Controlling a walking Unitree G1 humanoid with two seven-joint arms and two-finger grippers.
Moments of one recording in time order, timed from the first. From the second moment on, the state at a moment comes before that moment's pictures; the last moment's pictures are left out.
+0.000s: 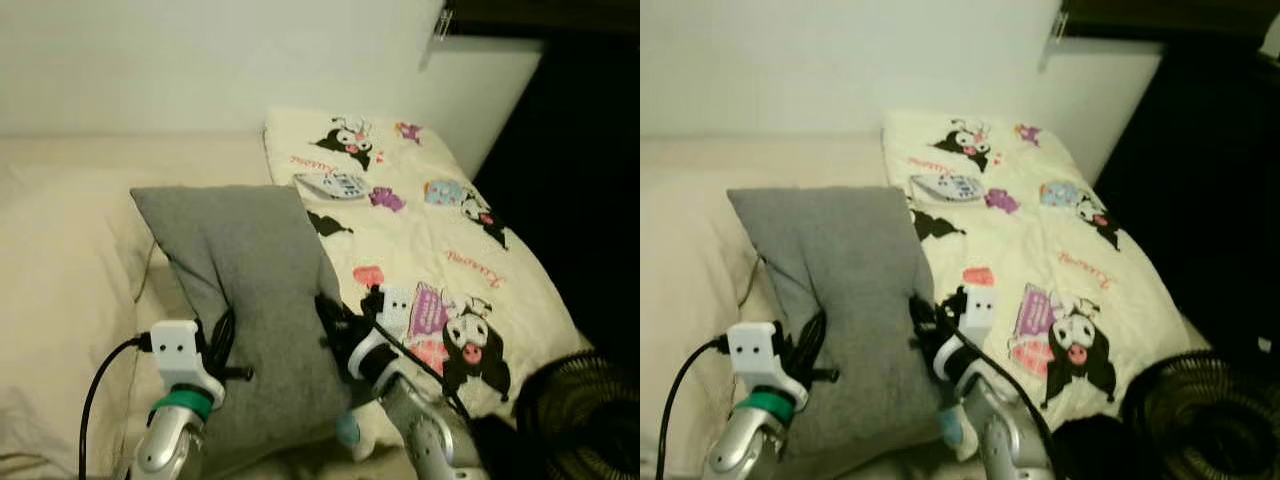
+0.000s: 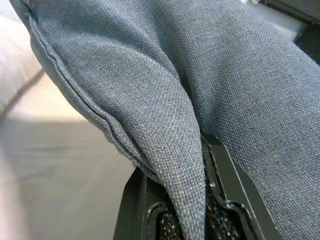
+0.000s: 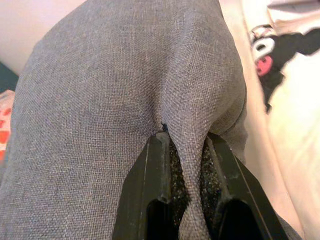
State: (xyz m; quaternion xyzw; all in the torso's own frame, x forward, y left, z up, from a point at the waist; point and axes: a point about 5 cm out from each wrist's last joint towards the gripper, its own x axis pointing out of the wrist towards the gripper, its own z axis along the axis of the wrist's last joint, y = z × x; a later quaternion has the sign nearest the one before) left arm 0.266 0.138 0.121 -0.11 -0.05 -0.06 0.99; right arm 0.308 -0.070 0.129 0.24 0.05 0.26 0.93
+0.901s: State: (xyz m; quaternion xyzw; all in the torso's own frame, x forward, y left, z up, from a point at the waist) left arm 0.270 0.136 0.132 -0.11 -0.06 -0.06 0.99; right arm 0.308 -0.071 0.134 0.25 0.05 0.25 0.93
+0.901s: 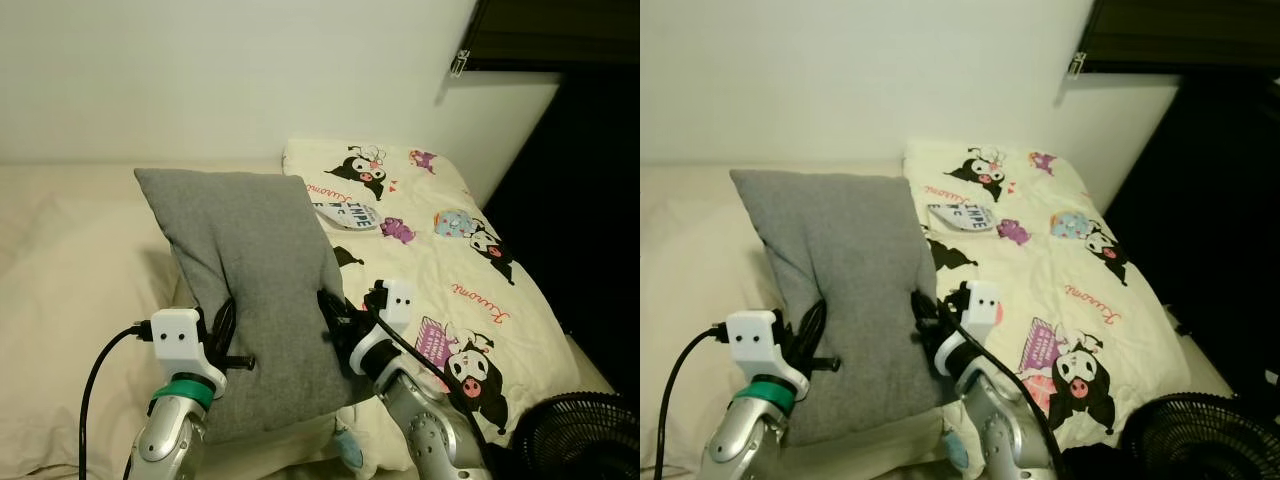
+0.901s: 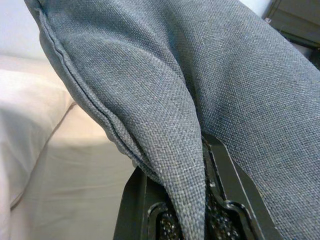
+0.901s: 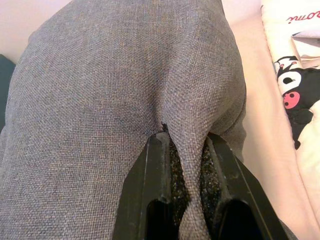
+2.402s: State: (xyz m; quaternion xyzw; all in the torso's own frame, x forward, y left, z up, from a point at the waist) left arm 0.295 0.120 0.158 -0.08 -0.07 -0.12 0.99; right arm 0.313 -0.087 0.134 0.20 -0.02 0.16 0.97
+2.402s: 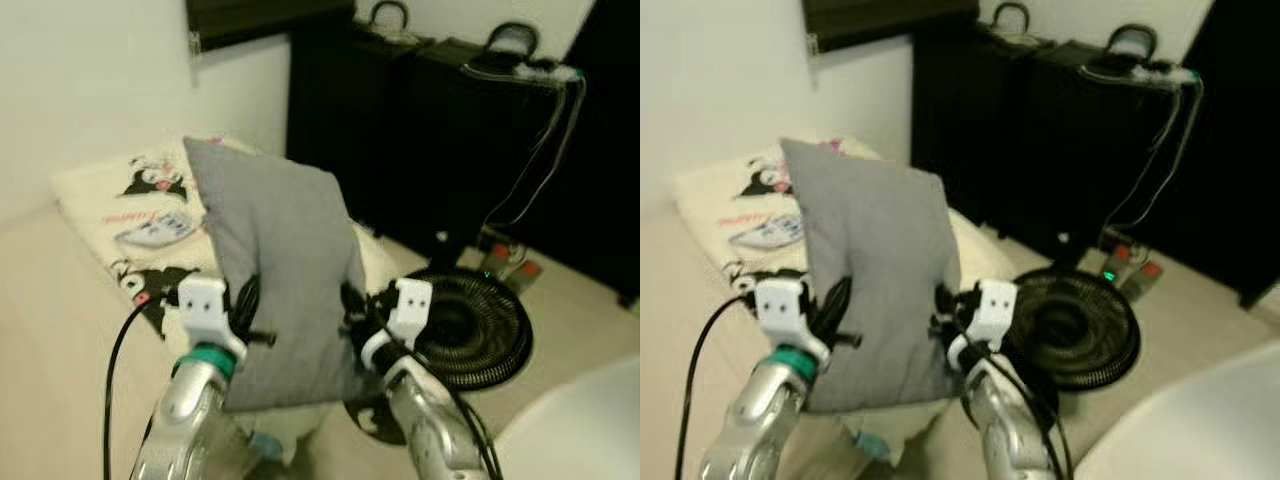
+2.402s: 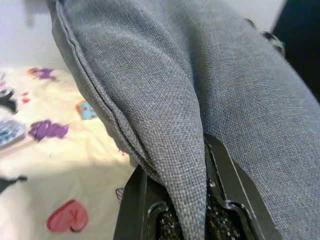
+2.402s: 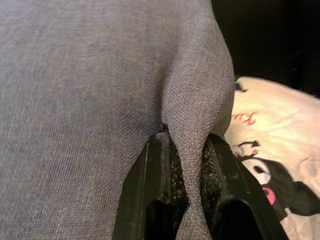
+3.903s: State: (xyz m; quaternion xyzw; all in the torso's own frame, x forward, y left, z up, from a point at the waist) left arm 0.294 0.101 0.161 -0.07 -0.05 -0.14 0.99; right arm 0.311 -0.099 0.133 0.17 -0.03 0.12 0.98
